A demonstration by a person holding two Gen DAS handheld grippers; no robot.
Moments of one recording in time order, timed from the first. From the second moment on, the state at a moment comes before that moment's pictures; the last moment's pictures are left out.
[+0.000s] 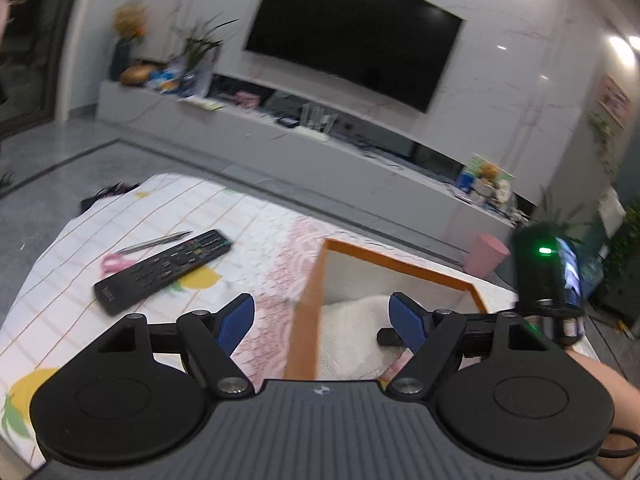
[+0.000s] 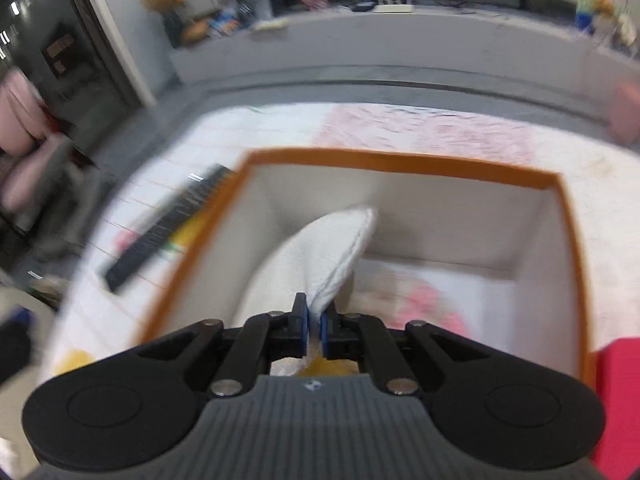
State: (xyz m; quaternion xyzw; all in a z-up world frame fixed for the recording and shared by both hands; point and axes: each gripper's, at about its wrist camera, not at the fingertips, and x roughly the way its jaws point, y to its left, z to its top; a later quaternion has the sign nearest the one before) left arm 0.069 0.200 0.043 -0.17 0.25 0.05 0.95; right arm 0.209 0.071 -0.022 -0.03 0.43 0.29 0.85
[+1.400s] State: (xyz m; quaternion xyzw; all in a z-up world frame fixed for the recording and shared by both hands) left arm 0.077 -0.013 0.083 -0.02 0.28 -0.15 0.95; right arm 0.116 -0.359 0.044 0.08 0.28 0.04 0.95
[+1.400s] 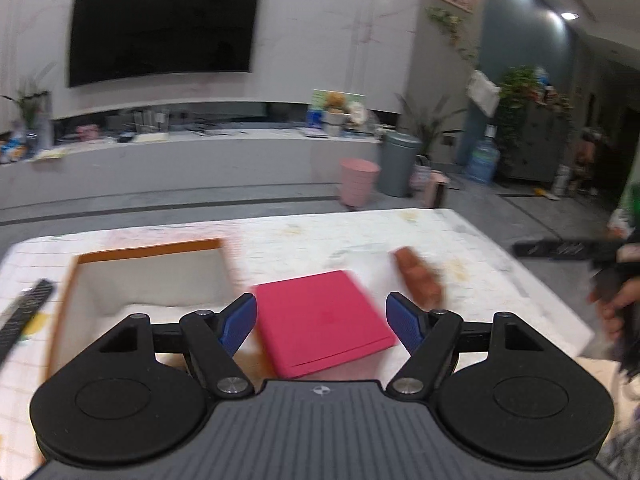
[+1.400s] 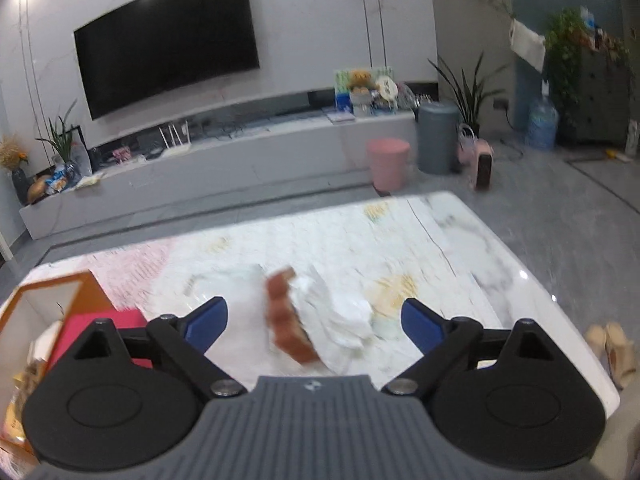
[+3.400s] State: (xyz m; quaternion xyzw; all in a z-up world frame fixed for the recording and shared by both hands) left arm 0.221 -0.206 -0.062 0.01 0.29 0.10 0.95; right arm 0.173 -0.412 -0.055 0.13 0.32 -0.03 0.94
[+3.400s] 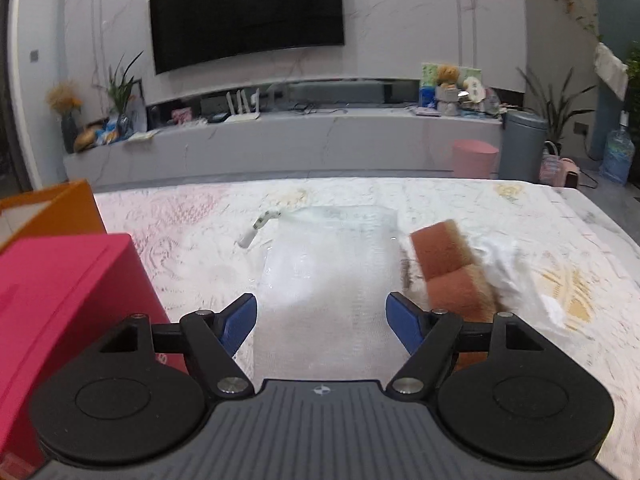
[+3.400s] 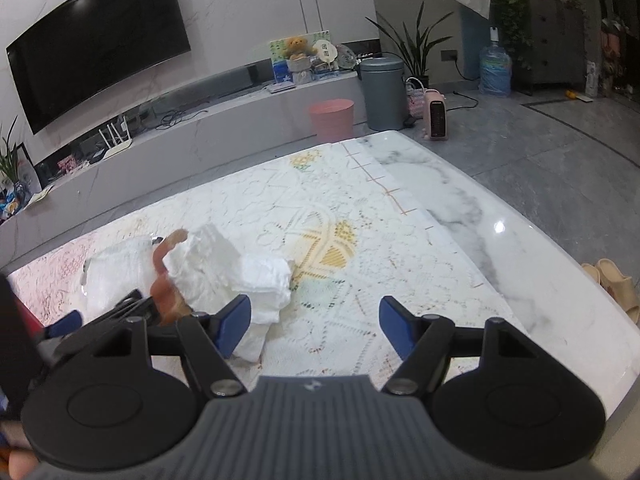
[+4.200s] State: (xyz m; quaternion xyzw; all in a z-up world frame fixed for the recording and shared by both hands) left arm 0.215 -0.183 -0.086 0.00 0.35 0.02 0.94; right arm 0.175 -0.402 -0.059 0.13 0.33 -0.01 0.94
